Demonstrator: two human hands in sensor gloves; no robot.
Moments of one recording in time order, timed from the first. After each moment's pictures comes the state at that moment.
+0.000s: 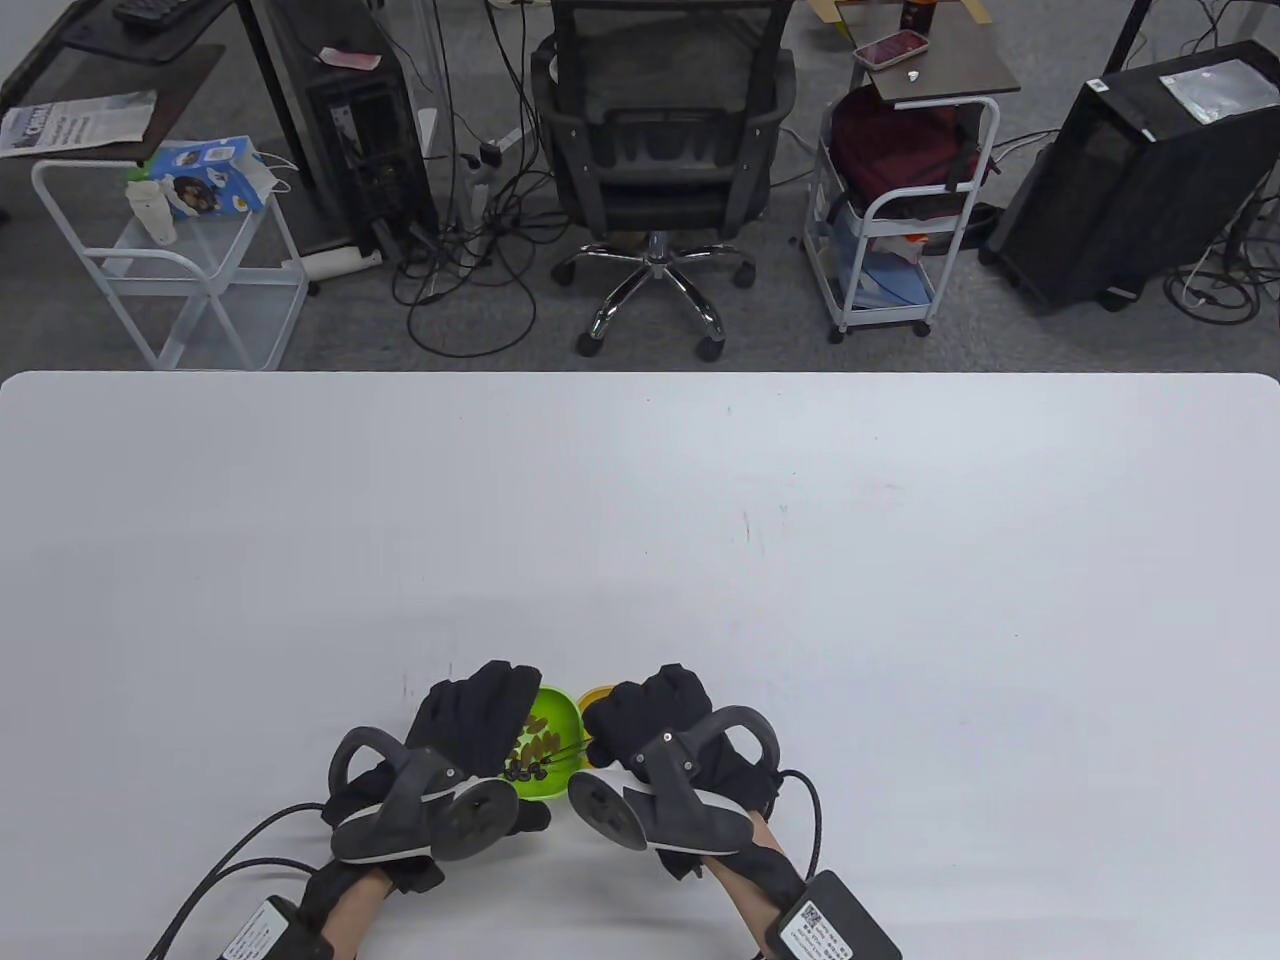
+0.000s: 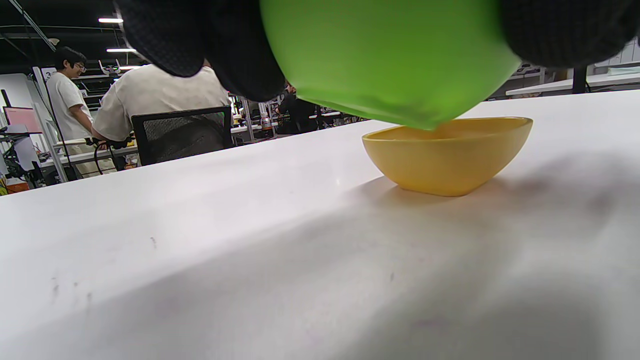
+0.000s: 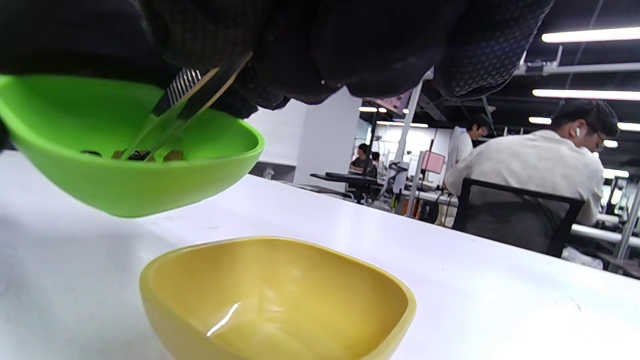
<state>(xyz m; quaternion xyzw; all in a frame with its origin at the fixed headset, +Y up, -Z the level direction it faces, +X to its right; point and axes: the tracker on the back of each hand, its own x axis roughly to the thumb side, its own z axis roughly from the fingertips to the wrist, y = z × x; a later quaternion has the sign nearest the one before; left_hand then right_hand) -0.189 -0.699 -0.244 0.03 -0.31 -0.07 0.95 -0.009 -0.667 -0.244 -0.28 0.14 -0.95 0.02</state>
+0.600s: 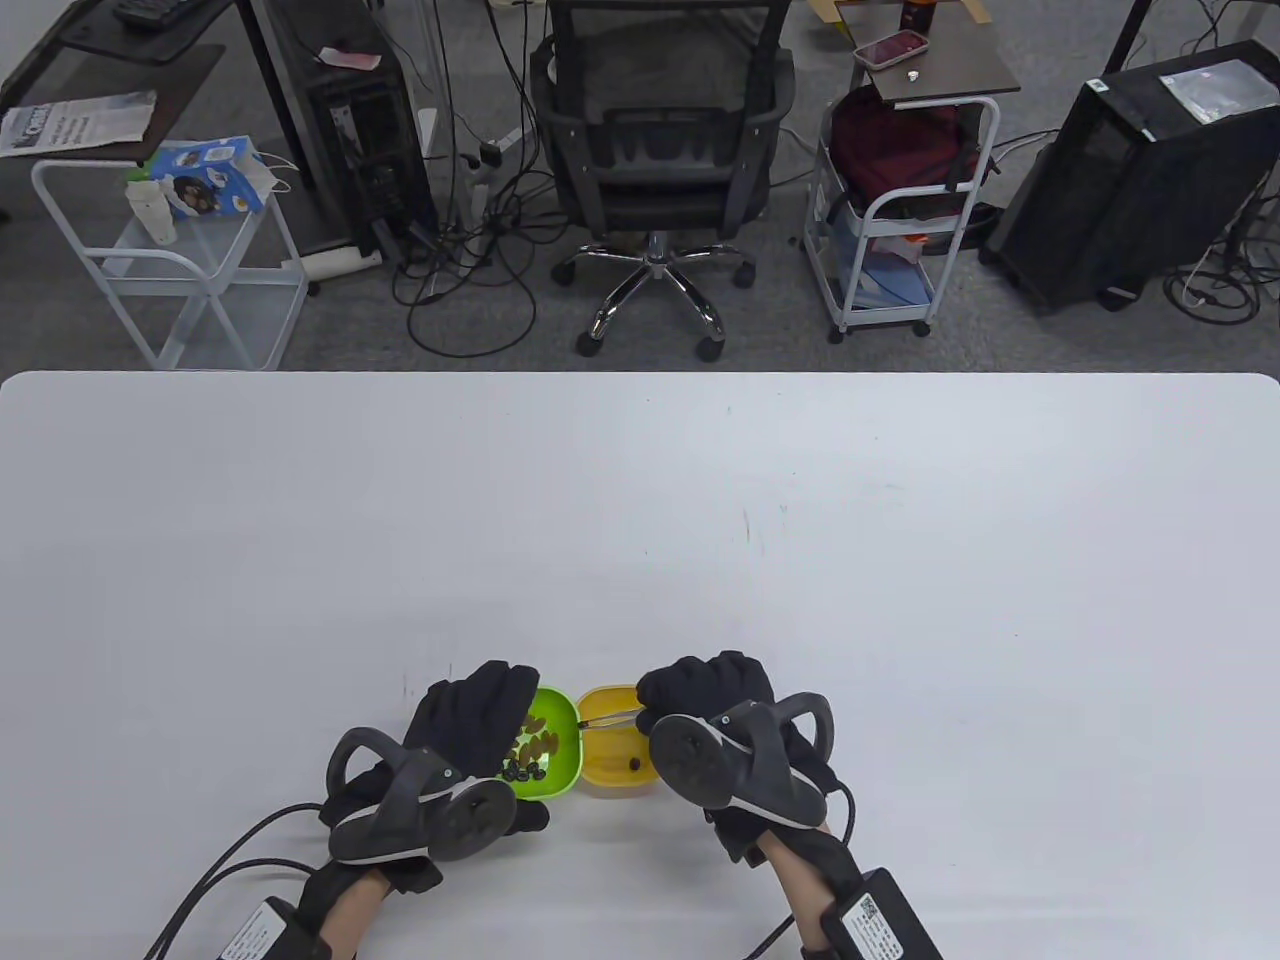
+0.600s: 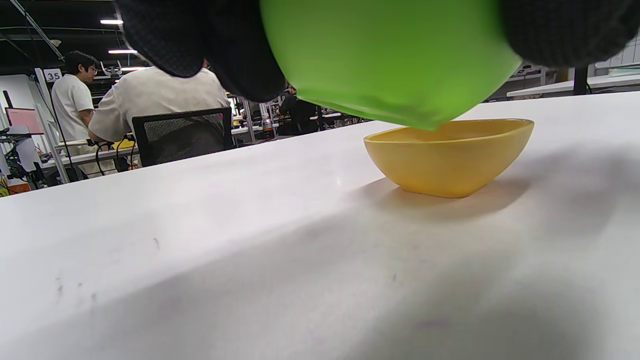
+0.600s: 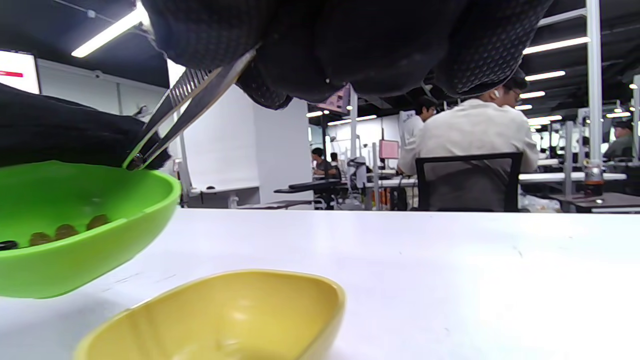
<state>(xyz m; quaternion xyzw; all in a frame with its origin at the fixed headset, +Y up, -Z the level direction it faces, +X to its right) -0.191 -0.700 -0.244 0.03 -0.31 -0.07 0.95 0.044 -0.660 -0.262 -0.20 0.12 -0.97 -0.08</state>
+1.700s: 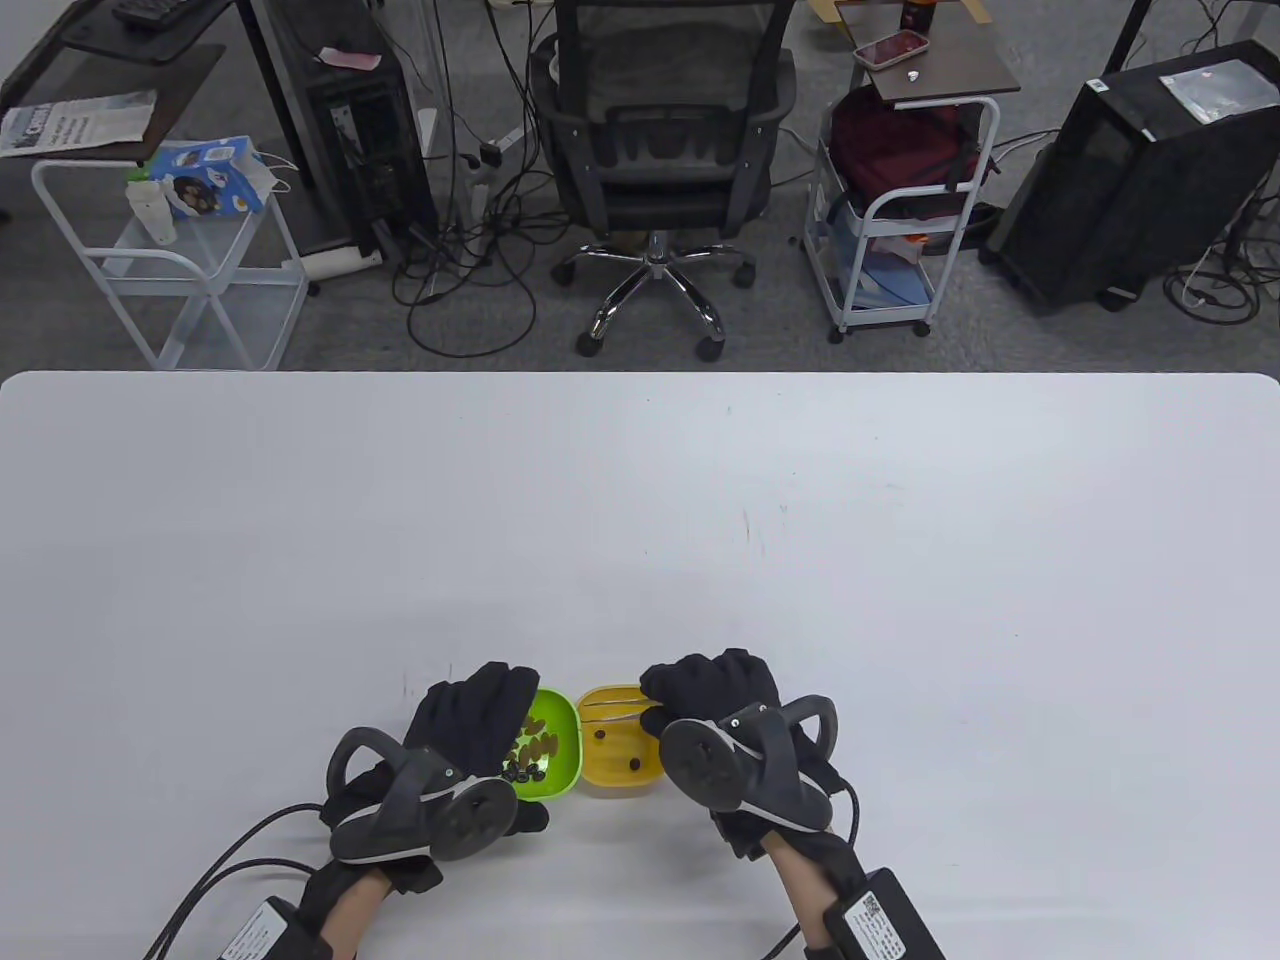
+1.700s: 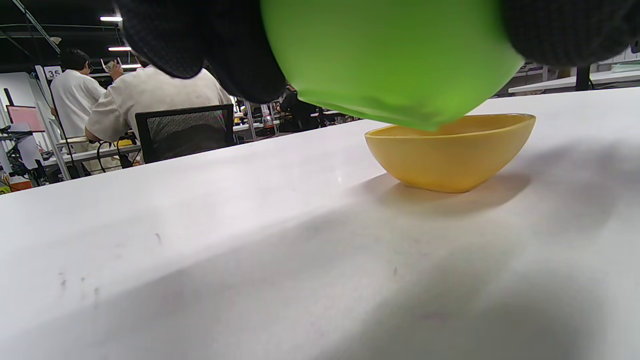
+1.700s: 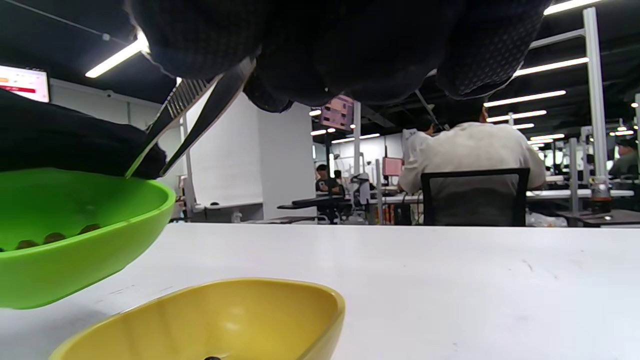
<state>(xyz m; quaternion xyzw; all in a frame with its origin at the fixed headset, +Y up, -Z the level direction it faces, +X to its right) -0.191 -0.700 -0.244 0.03 -0.31 -0.07 0.95 0.039 -0.669 -0.258 -0.22 0.15 -0.96 -0.08</state>
